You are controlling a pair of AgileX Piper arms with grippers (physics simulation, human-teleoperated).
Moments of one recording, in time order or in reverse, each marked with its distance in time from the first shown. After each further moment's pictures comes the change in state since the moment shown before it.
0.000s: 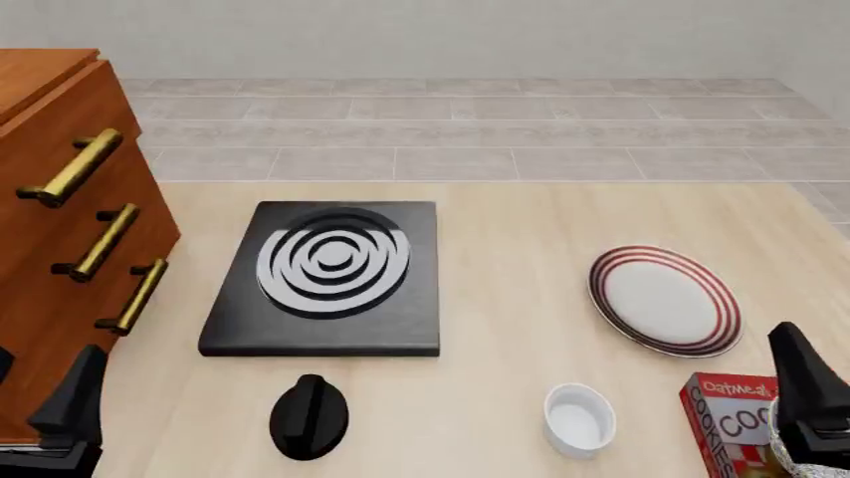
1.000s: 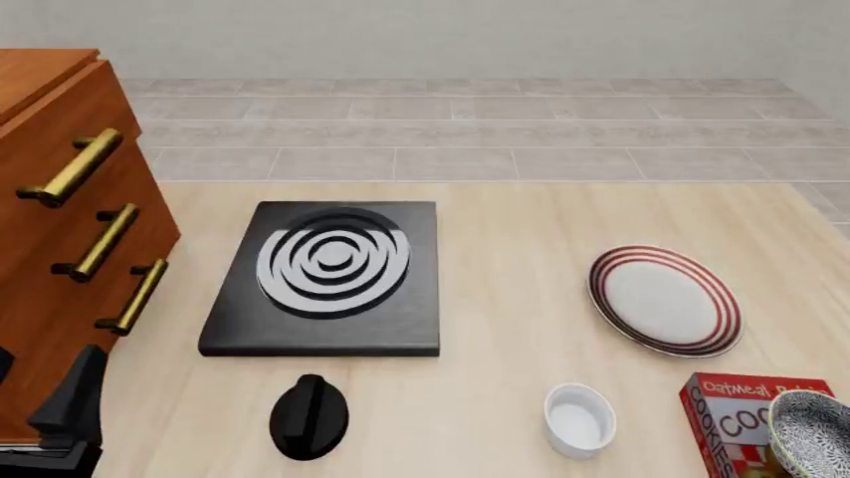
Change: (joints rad) left arm 0.000 0.000 0.000 0.000 0.000; right arm -0.399 0.298 -0.668 0.717 -0.168
